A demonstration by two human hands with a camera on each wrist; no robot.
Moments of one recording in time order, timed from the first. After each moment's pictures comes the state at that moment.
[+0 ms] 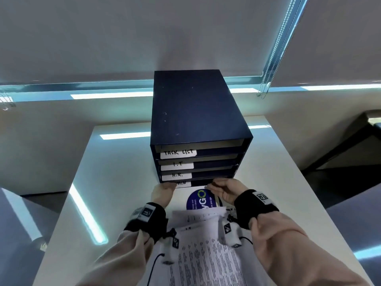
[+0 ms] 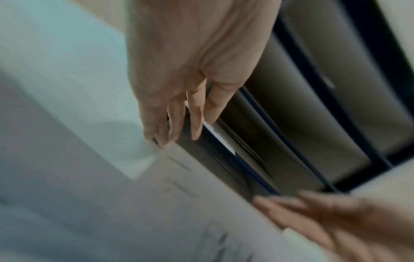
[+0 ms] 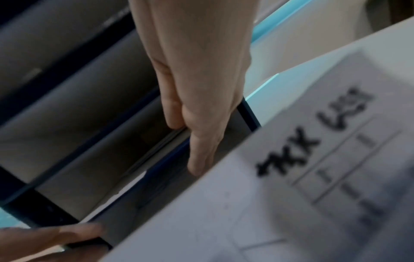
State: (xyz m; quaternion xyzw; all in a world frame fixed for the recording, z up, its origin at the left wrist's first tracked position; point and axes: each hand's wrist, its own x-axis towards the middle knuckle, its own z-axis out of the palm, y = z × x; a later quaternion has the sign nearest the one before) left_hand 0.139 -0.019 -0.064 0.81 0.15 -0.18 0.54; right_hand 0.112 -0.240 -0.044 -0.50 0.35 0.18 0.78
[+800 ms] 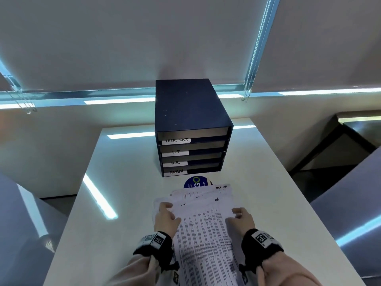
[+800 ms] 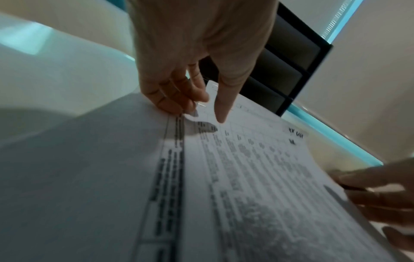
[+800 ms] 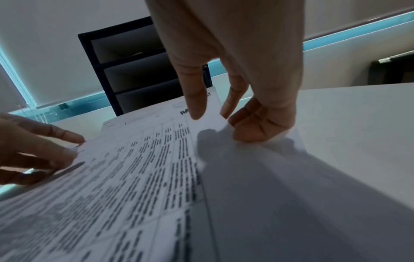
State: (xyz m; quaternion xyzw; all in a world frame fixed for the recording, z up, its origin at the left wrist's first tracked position) left_hand -0.018 -0.003 -0.087 0.89 0.07 -0.12 0.42; right_hand -0.079 -0.238 -0.068 -0.78 0.37 0.12 0.48
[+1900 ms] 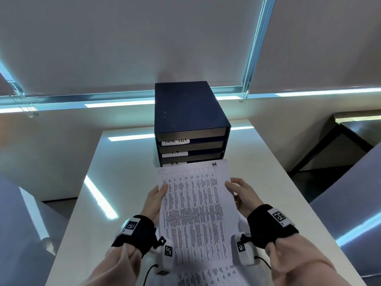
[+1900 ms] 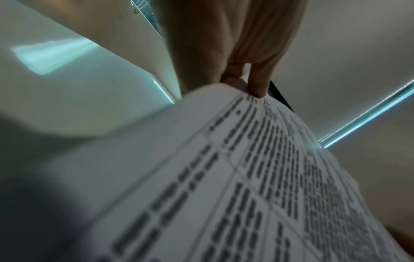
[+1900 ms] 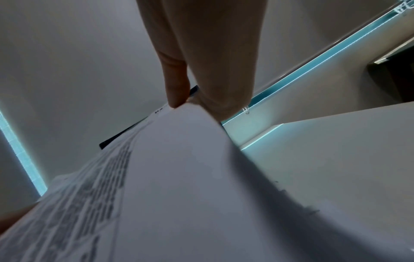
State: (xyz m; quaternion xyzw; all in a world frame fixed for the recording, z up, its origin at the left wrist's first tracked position) left_hand 0.003 0.016 0.004 0.56 0.12 -0.20 0.79; right_hand -0.045 -0.244 0.015 -0.57 0.26 0.05 0.77
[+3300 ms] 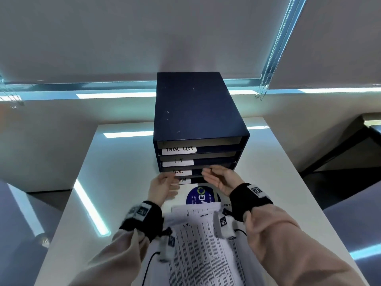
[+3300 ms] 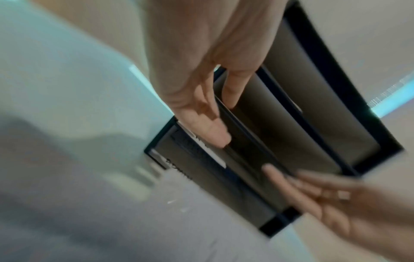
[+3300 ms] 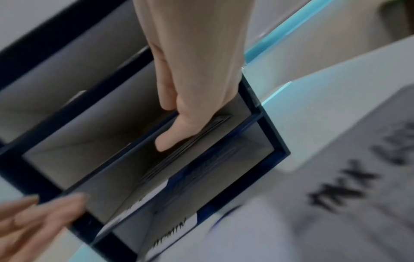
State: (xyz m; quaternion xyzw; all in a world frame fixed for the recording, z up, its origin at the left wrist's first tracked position) left_hand 0.111 -0.013 -0.022 0.68 0.15 -0.17 0.69; right_hand 0.108 -0.227 -0.012 -0.45 0.28 0.13 0.84
